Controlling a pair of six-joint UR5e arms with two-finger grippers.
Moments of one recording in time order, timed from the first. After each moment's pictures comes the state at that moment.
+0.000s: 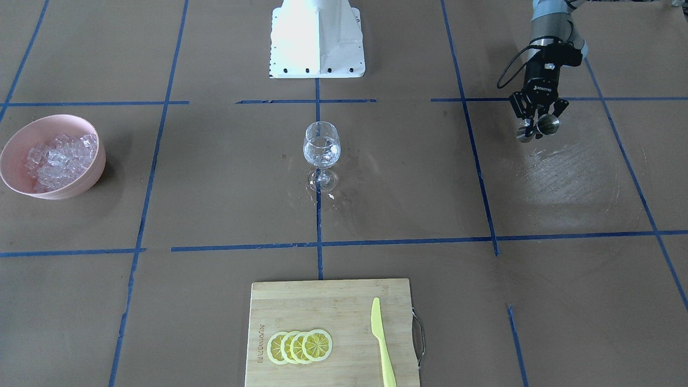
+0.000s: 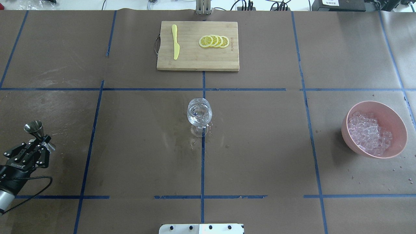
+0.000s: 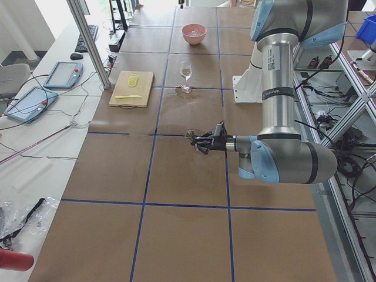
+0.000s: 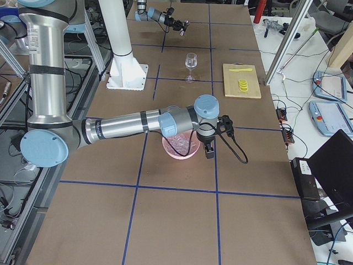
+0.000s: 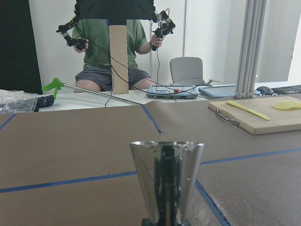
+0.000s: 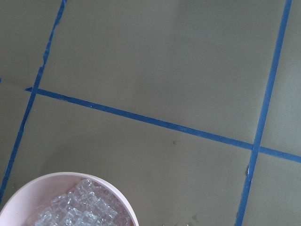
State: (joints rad) left arm -0.02 -1.32 -1.53 -3.32 -0.39 -0.88; right arm 1.44 -1.59 1.79 -1.45 2.41 0.08
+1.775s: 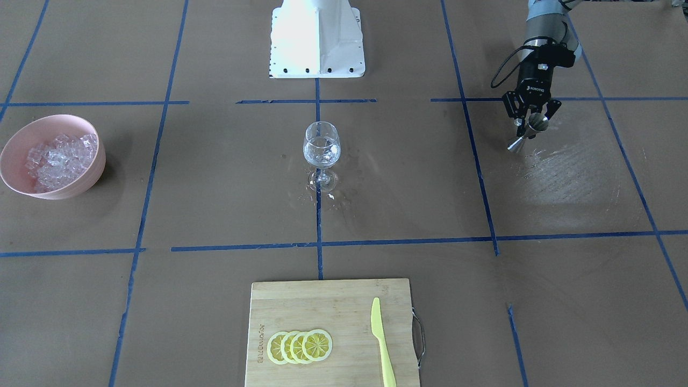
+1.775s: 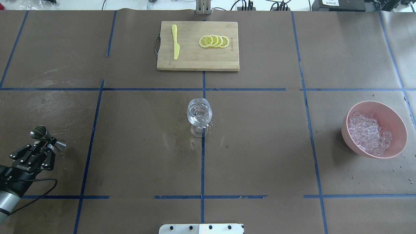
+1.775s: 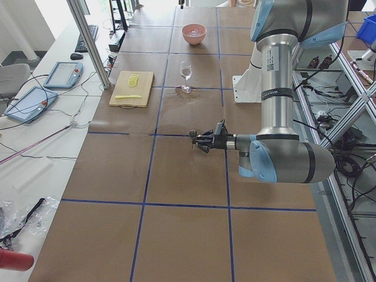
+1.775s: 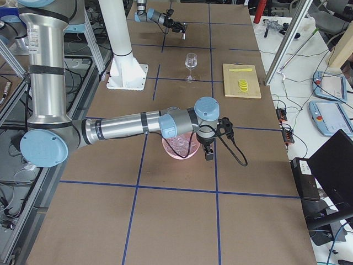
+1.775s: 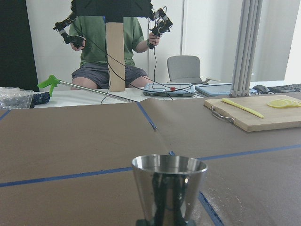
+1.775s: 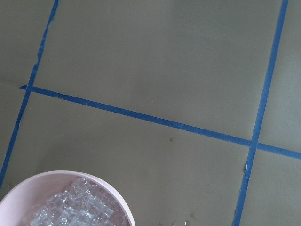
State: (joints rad) left arm -0.01 -1.34 -1.52 -3.31 -0.40 -0.88; right arm 1.44 -1.59 1.78 -1.45 2.41 0.08
